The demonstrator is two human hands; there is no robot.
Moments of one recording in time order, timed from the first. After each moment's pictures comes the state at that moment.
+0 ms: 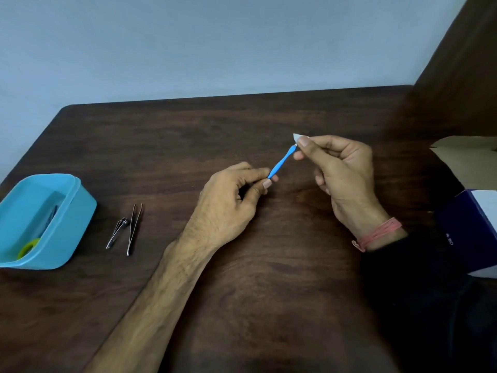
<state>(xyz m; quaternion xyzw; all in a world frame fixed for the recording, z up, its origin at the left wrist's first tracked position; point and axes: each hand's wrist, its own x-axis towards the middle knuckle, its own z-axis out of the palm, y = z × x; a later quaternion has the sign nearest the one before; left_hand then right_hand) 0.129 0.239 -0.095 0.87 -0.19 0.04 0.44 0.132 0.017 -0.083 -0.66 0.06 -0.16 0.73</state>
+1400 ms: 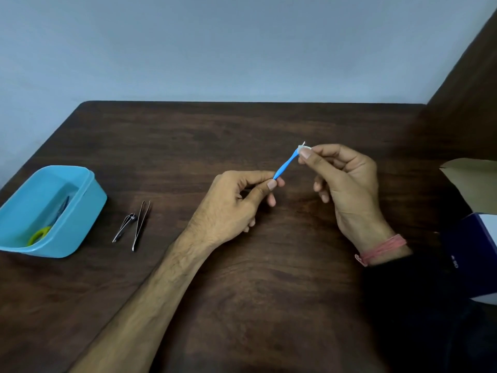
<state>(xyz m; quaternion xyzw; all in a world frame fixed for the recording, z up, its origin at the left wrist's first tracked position) 0.124 0.237 -0.081 0.82 -0.13 -0.06 0.56 0.135 0.017 -0.084 -0.66 0.04 -0.14 0.73</state>
